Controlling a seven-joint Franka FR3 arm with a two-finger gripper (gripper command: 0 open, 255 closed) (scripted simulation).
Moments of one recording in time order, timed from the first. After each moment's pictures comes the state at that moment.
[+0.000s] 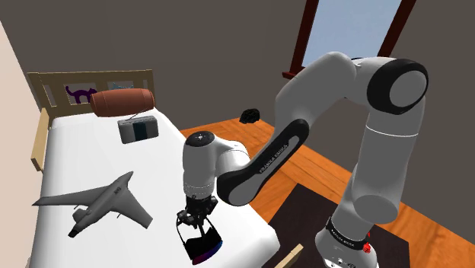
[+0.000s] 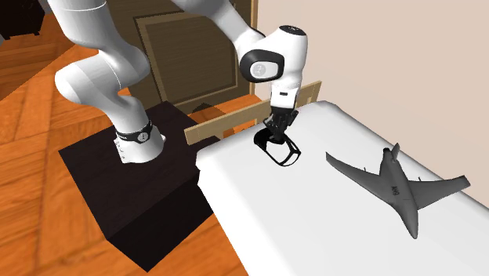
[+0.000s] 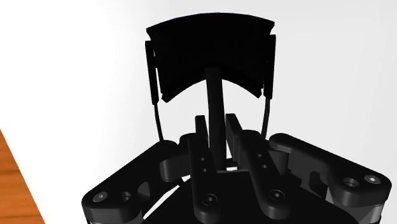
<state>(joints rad) 0.11 0.19 0.59 -2.29 -0.21 2.45 1.11</state>
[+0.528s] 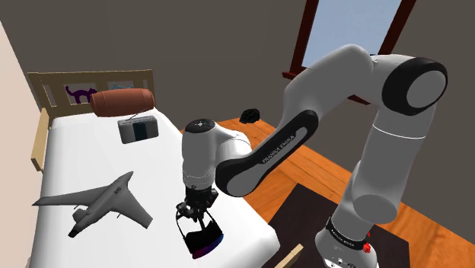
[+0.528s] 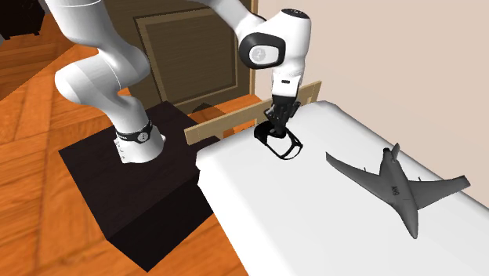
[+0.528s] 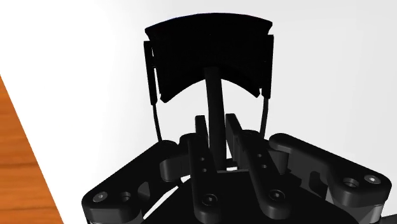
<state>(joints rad) 0.10 0.12 0.61 -2.27 -0.13 2.37 1.06</state>
